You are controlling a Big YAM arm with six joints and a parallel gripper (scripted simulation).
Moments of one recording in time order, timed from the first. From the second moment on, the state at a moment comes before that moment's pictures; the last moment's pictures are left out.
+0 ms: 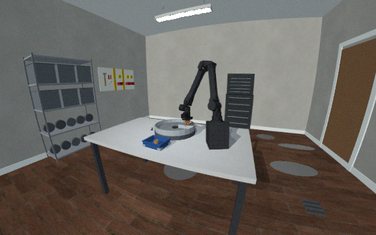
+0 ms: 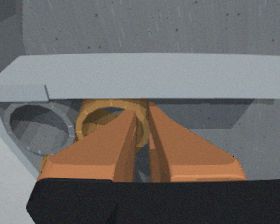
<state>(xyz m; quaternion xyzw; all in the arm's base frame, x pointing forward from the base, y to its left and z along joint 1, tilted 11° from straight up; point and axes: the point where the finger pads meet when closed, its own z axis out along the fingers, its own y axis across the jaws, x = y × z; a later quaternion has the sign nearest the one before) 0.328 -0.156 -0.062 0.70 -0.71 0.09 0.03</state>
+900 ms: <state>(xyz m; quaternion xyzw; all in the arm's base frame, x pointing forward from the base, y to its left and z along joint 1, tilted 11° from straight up) 0.318 -0.143 0.004 0.70 -0.71 0.09 0.04</state>
